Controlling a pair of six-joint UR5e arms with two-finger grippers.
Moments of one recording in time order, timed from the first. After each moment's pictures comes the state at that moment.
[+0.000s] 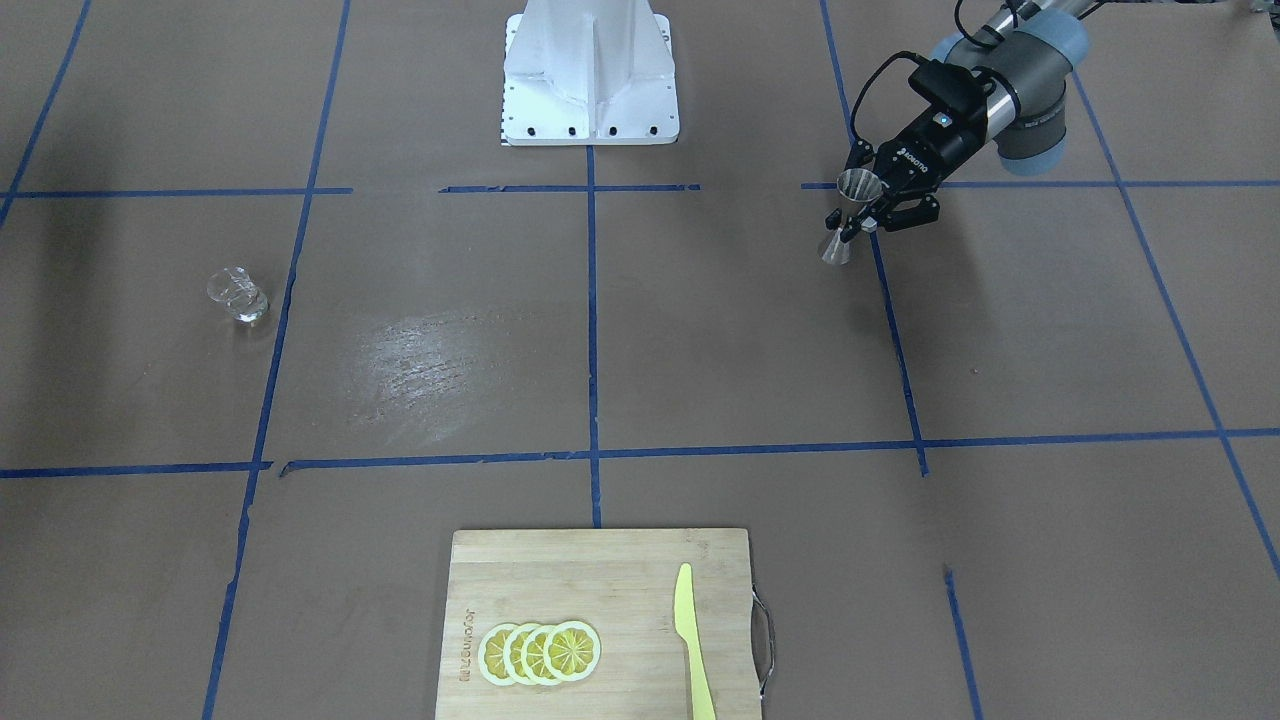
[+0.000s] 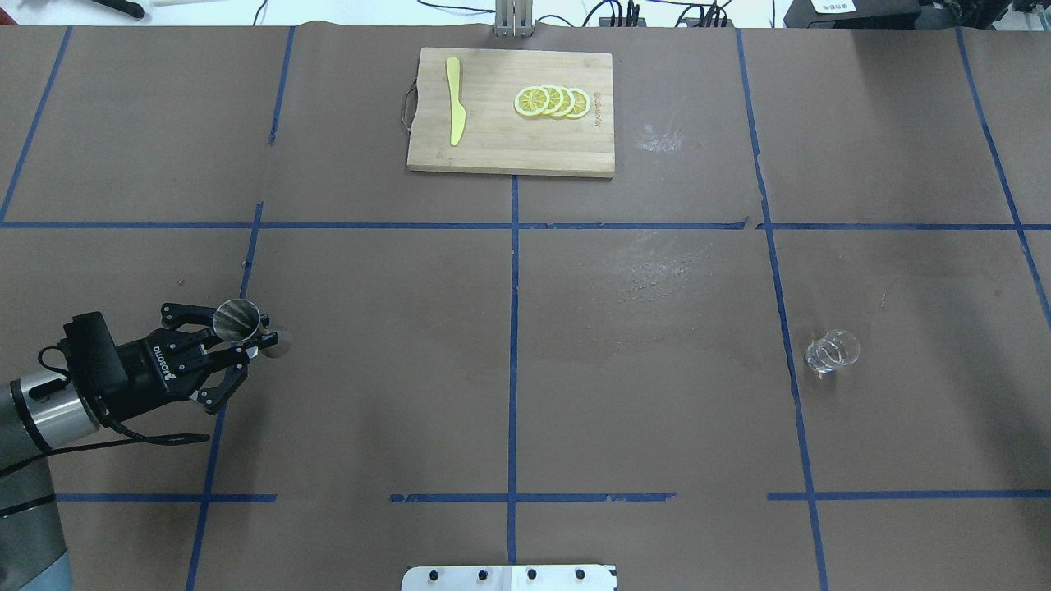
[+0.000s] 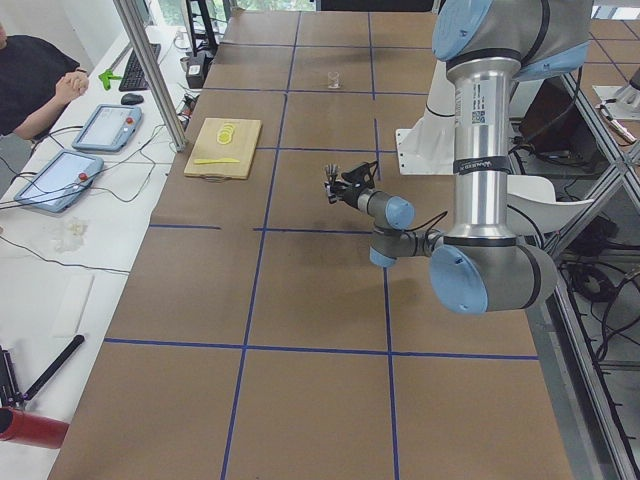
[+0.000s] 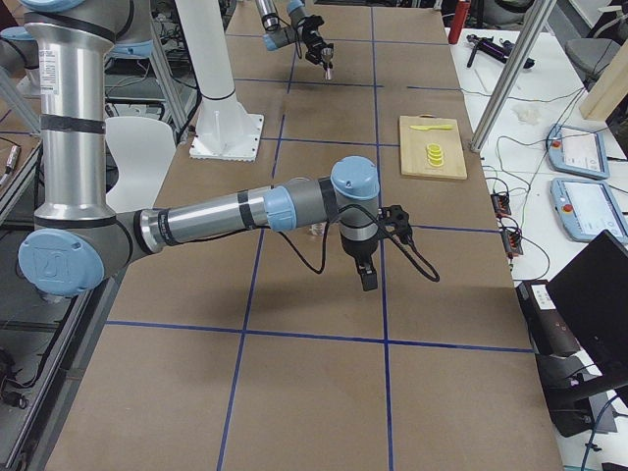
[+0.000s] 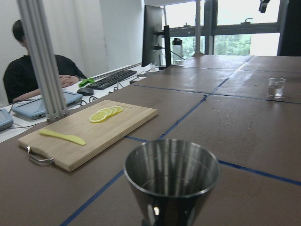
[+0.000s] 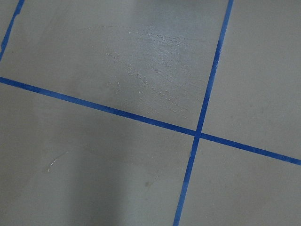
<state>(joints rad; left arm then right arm) -0.42 -1.55 -1.63 -3.42 -1.47 -0.24 1.51 -1.63 1.88 -1.57 2.28 -0.04</state>
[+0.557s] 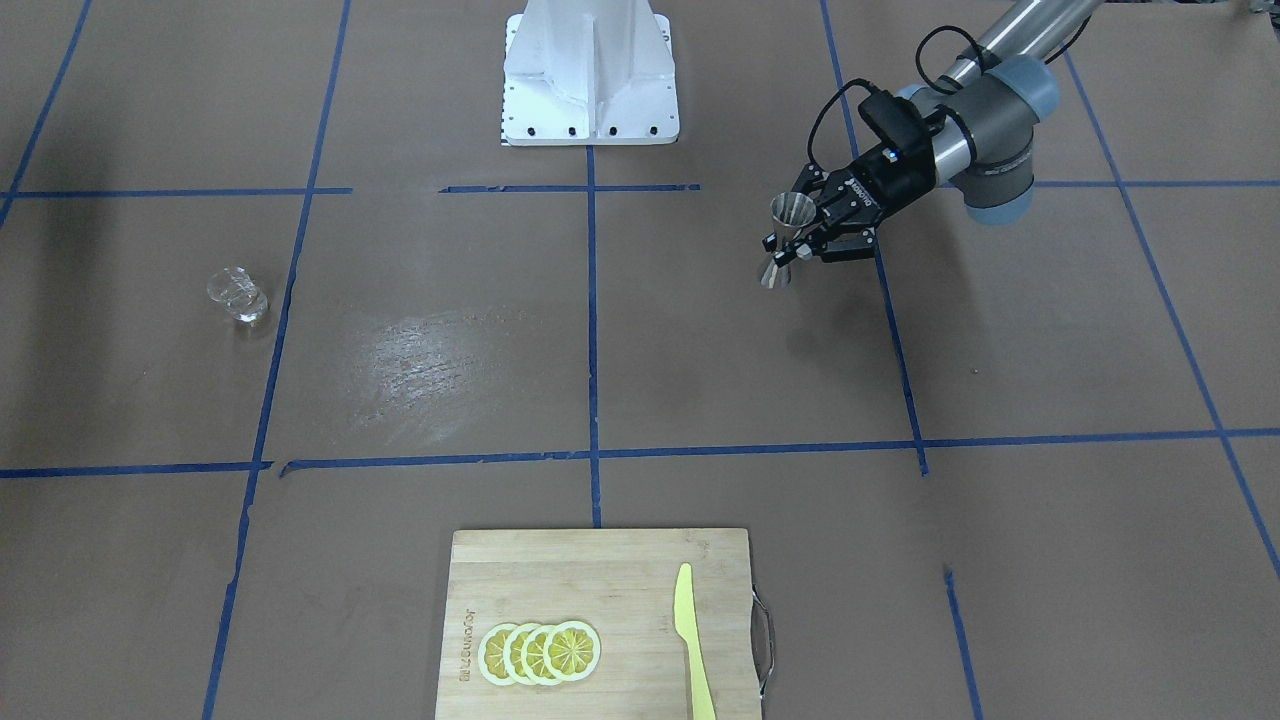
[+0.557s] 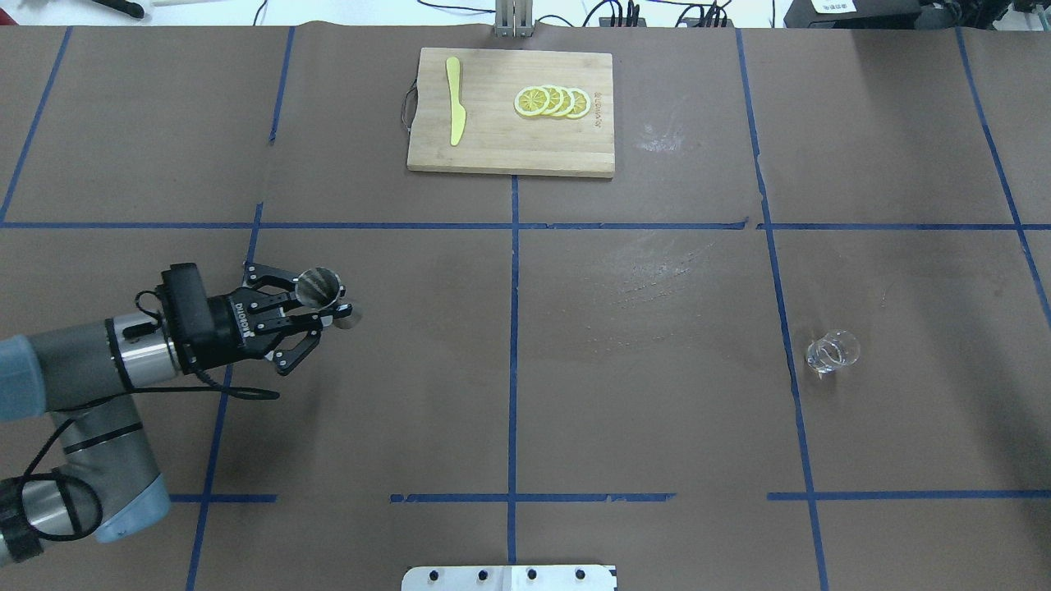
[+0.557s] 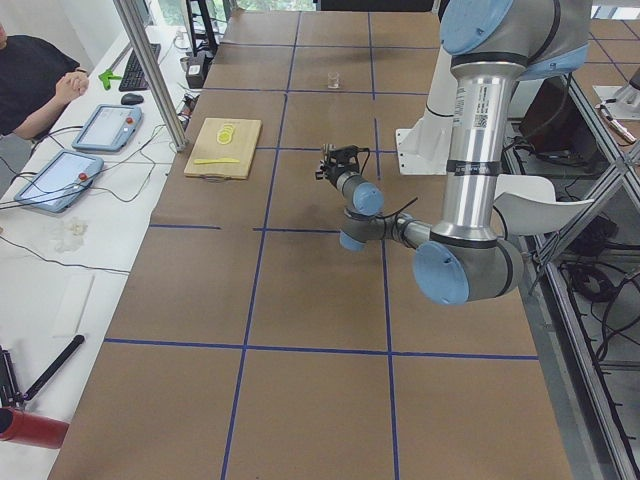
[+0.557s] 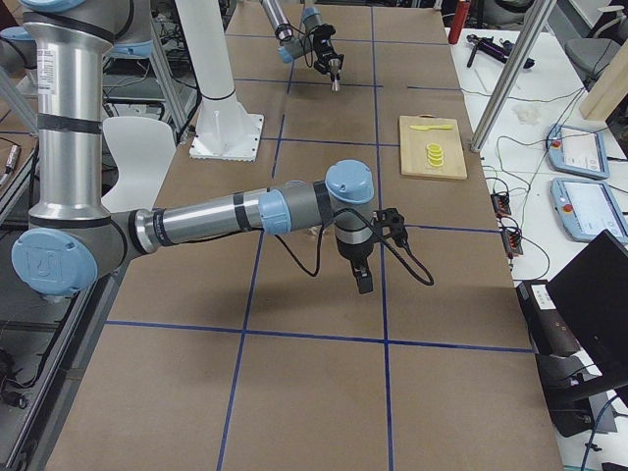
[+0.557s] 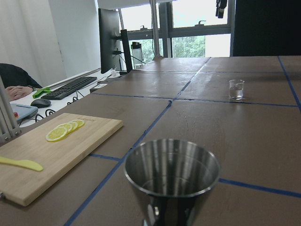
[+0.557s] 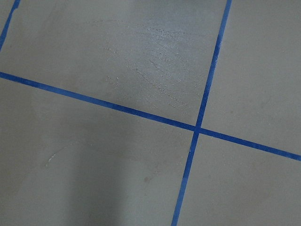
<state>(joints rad) -0.51 -1.79 -1.50 -3.33 -1.64 -0.24 1.51 -1.64 1.89 -1.55 2.28 -0.04</state>
